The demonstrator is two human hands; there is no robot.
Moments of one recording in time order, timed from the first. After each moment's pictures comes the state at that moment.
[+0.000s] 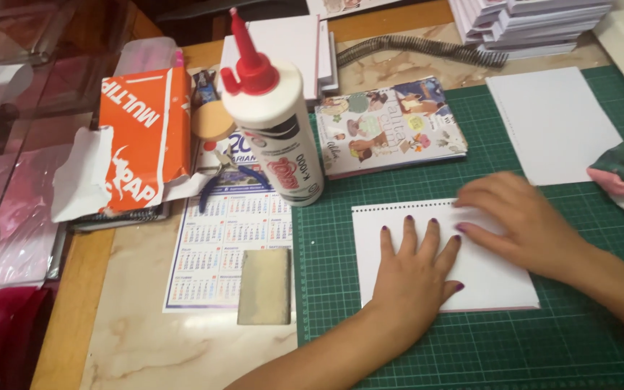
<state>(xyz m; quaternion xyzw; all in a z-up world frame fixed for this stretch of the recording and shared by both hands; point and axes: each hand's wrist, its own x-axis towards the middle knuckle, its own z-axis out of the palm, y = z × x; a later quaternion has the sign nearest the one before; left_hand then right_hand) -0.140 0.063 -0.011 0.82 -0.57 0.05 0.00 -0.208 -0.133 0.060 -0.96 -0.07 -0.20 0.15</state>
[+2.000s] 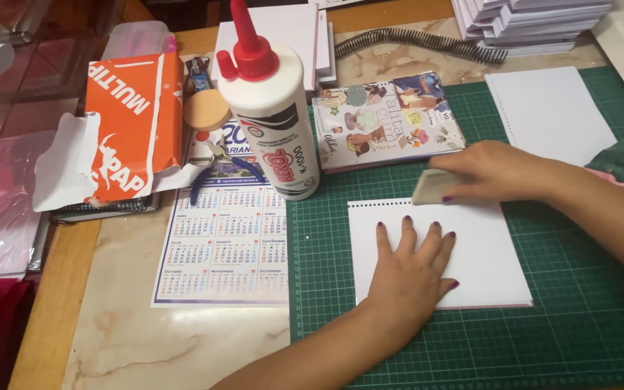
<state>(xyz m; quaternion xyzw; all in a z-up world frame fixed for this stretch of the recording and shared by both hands) -0.144 0.064 -0.016 0.82 -0.56 0.10 0.01 -0.125 -0.195 0.061 -0.98 -0.04 0.14 0.11</state>
